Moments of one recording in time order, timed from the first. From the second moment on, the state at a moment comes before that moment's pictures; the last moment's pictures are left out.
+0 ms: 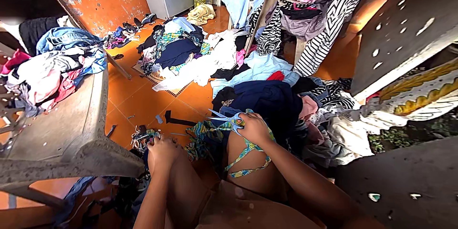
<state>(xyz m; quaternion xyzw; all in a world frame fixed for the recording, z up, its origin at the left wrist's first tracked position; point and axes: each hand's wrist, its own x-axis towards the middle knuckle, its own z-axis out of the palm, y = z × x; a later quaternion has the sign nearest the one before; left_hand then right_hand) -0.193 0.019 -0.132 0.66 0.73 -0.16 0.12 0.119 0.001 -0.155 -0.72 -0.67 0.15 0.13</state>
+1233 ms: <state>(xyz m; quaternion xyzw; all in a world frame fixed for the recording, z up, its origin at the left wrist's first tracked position) -0.216 0.111 -0.138 0.60 0.65 -0.22 0.42 0.114 0.000 -0.152 -0.71 -0.67 0.15 0.13</state>
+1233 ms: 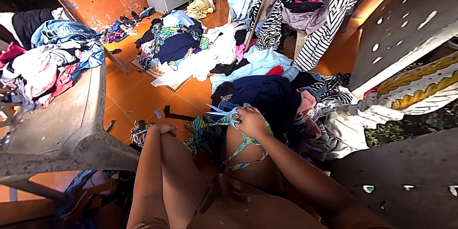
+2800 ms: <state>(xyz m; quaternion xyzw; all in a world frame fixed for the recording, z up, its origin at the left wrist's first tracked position) -0.197 0.121 -0.154 0.63 0.67 -0.22 0.32 0.117 -0.001 -0.156 -0.72 -0.67 0.14 0.14</state>
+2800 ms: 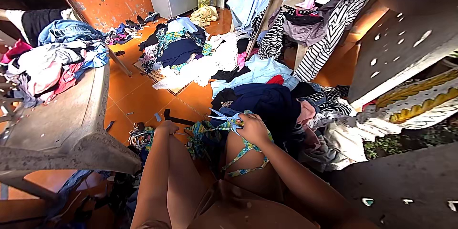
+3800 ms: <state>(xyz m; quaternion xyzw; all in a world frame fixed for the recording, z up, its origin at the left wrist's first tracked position) -0.196 0.119 -0.150 0.62 0.68 -0.21 0.32 0.118 -0.001 -0.158 -0.71 -0.67 0.13 0.15</state>
